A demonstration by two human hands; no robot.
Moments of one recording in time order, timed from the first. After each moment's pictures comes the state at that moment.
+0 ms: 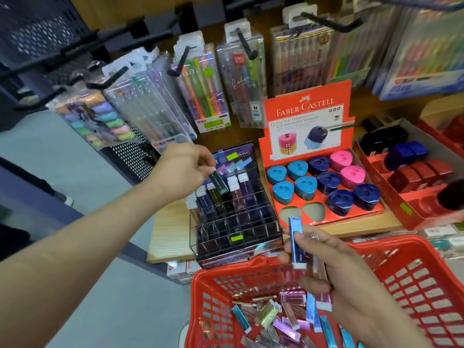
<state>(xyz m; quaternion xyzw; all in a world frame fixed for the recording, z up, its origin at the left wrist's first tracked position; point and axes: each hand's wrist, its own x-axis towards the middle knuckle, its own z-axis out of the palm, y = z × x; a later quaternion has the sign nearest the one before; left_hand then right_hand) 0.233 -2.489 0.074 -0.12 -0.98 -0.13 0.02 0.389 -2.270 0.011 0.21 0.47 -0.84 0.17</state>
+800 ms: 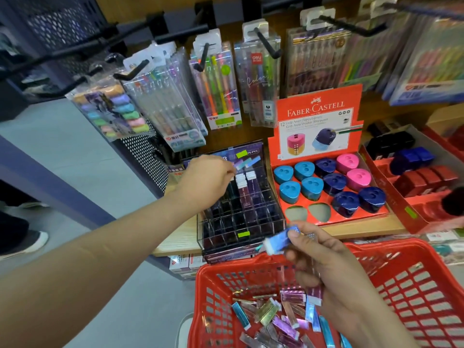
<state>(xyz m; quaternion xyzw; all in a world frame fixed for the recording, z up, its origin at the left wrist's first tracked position) 0.236 -2.484 0.036 -0.21 -0.98 -0.01 0.06 0.389 -2.292 0.011 0.21 0.47 -0.84 0.15</state>
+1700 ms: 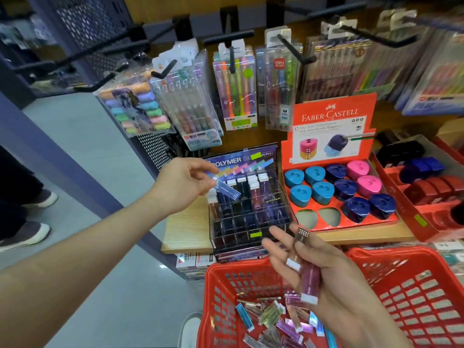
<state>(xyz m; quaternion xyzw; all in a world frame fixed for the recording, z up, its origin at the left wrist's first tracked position) 0.267 -2.541 0.057 -0.01 -0.91 -0.40 -0.02 0.391 -2.311 0.018 0.23 0.29 -0.91 0.19</state>
